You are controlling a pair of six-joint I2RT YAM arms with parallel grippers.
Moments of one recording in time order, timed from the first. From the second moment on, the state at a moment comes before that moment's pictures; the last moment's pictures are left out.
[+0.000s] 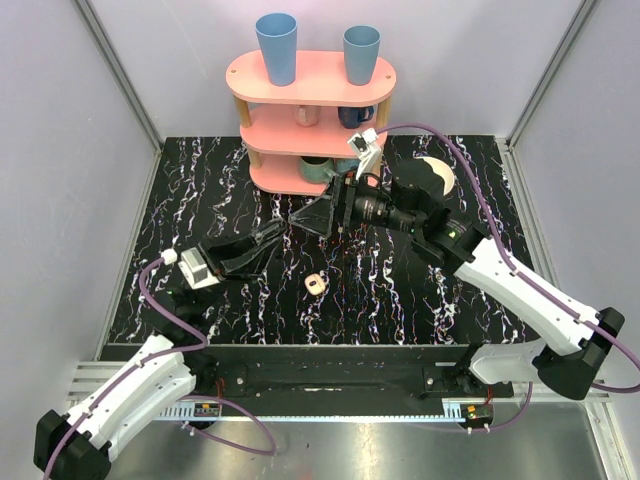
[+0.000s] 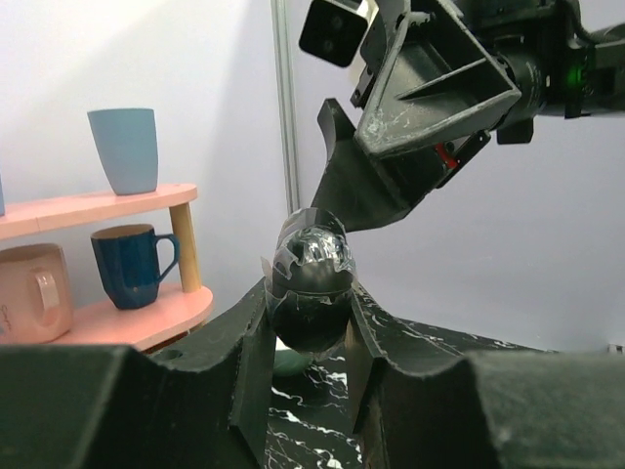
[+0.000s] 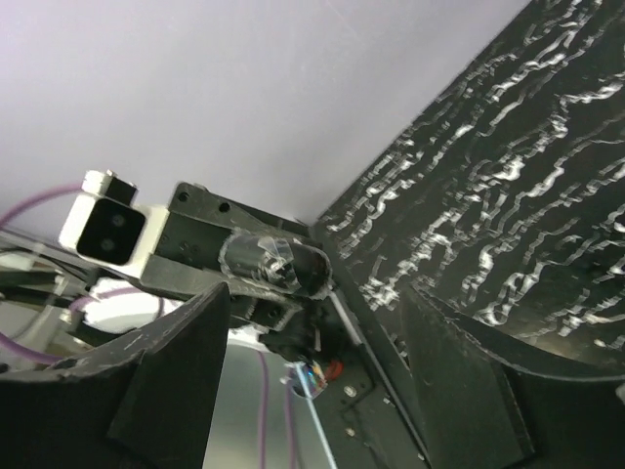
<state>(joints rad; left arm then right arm) -0.56 0.57 0.32 0.92 0.36 -0.18 0.84 1.28 1.38 -0.17 -0.36 0.70</state>
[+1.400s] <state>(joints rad) -0.55 0.65 0.34 0.93 0.51 -0.27 0.86 1.32 1.44 -0.32 -0.34 0.54</state>
